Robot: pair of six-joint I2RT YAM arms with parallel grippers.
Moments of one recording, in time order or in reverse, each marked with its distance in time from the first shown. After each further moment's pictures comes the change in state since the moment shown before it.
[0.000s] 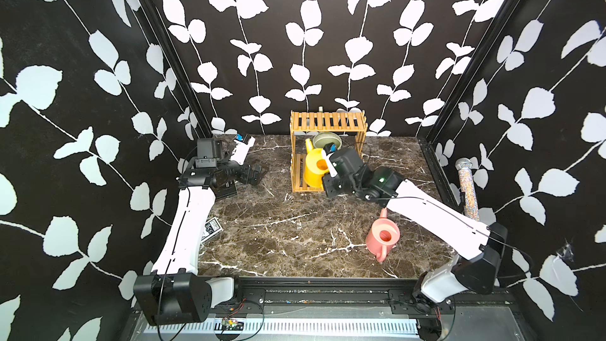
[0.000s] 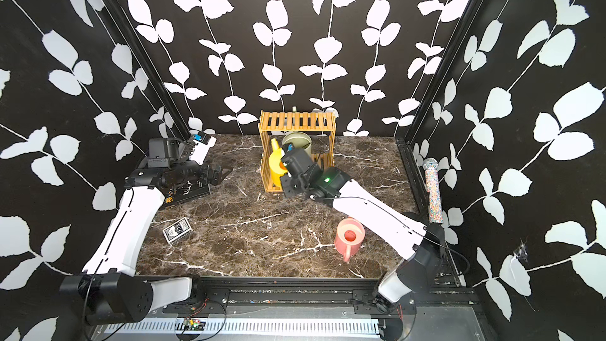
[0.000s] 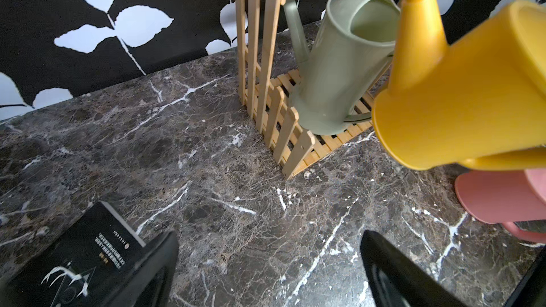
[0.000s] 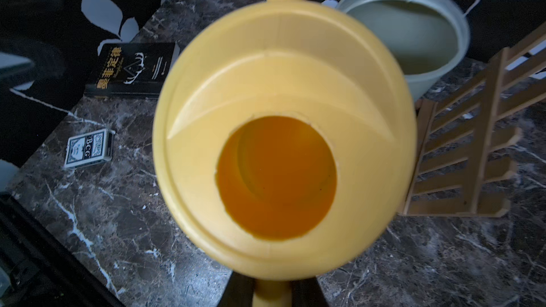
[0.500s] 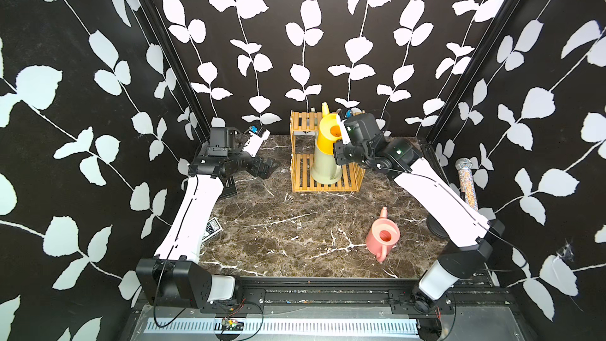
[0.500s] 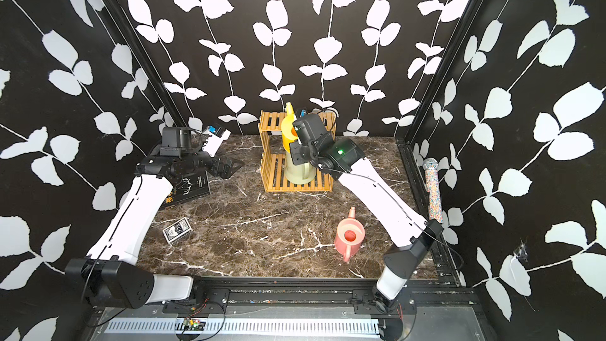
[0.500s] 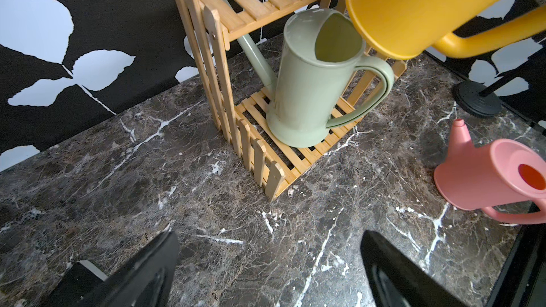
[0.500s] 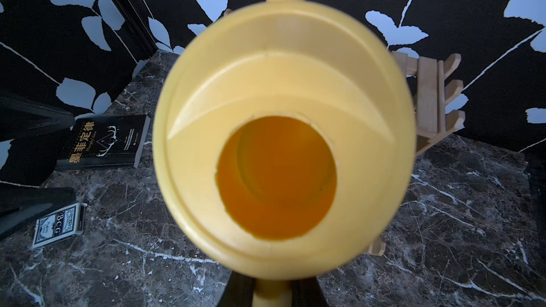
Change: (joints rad) left arm -0.093 0.084 0.126 -0.030 0.006 0.035; right arm -0.116 0.153 0.413 -0.164 0.066 -0.071
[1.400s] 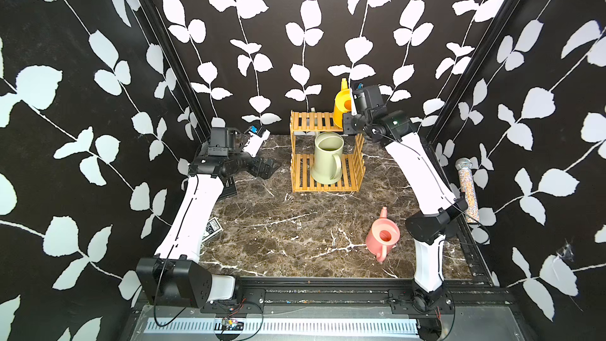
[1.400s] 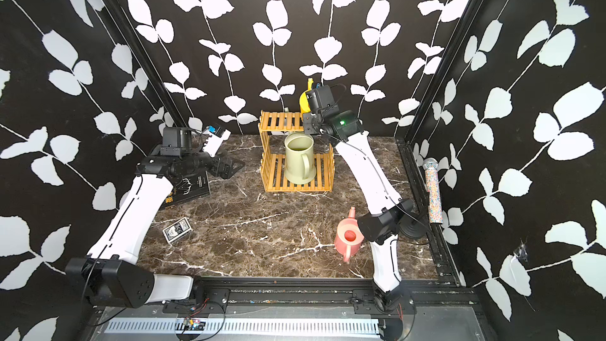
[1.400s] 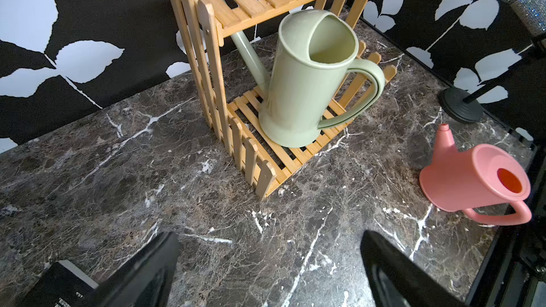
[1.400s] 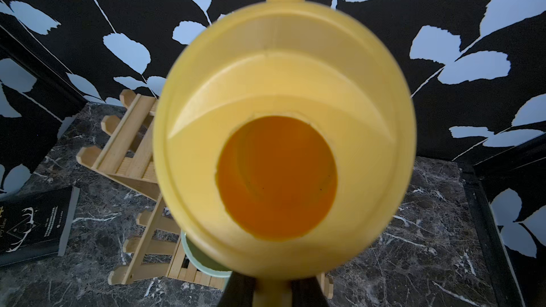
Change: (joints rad) left arm -0.005 0.000 -0.005 -0.006 0.027 -0.038; right arm -0.186 0.337 0.495 -0.116 0.021 -0.035
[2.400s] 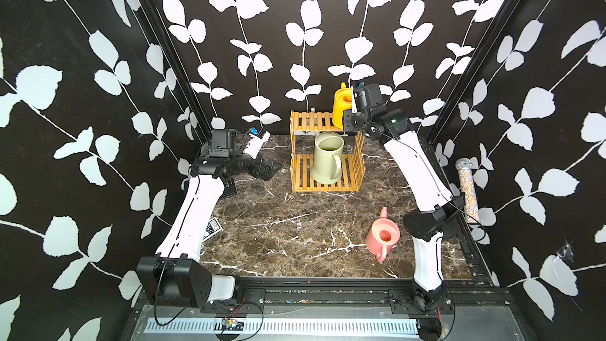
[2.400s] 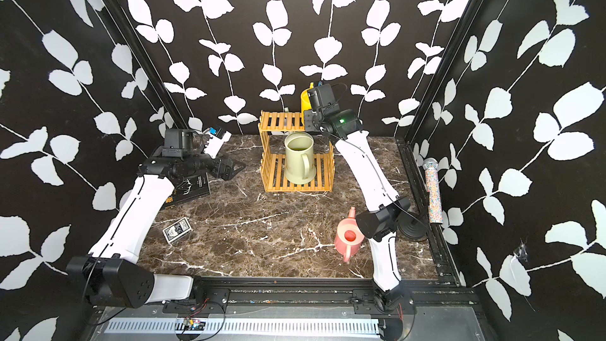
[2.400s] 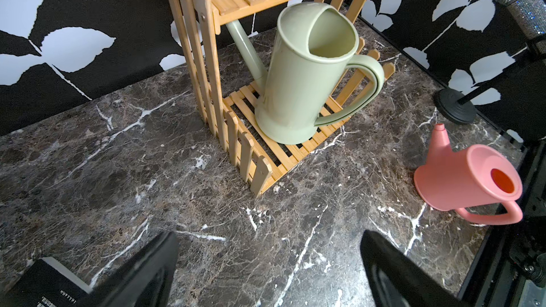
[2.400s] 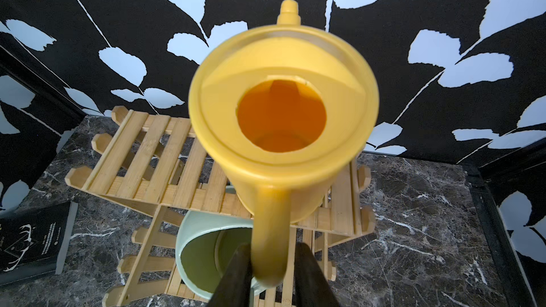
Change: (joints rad) left arm 0.000 0.000 -0.022 0.008 0.009 -0.019; right arm -0.025 0.028 0.026 0.031 -0.013 0.016
